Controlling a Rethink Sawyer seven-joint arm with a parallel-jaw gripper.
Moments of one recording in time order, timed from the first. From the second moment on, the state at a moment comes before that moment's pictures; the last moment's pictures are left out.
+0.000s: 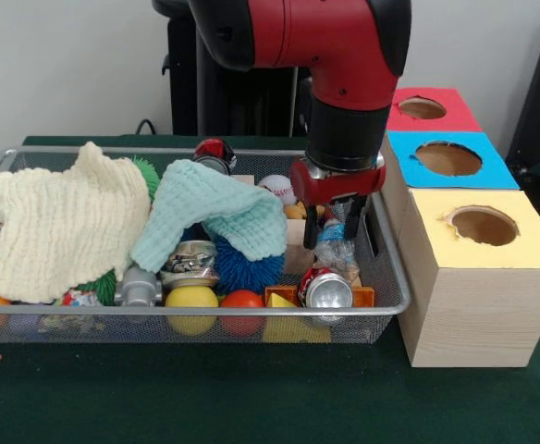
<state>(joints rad) -0.27 -0.50 0.22 1.58 -0.46 0.51 1.57</state>
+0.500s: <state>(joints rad) -0.27 -0.45 0.21 1.56 -0.46 0.51 1.57</state>
